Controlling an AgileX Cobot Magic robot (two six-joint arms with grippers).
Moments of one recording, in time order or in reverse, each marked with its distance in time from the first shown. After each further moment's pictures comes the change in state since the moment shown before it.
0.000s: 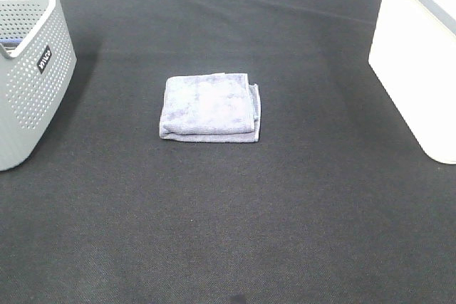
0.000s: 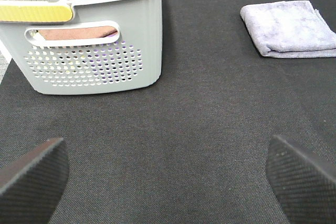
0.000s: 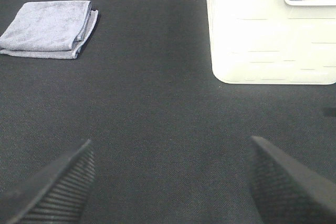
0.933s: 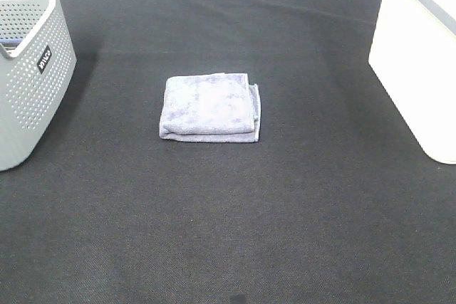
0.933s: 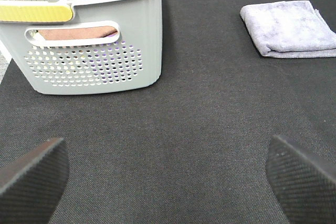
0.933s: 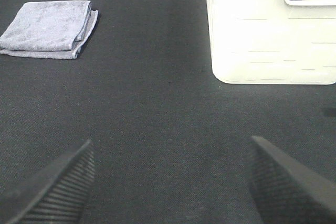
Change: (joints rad) left arm 0.000 0.000 0.000 0.000 0.000 0.000; right arm 0.000 0.000 0.000 0.000 0.000 0.000
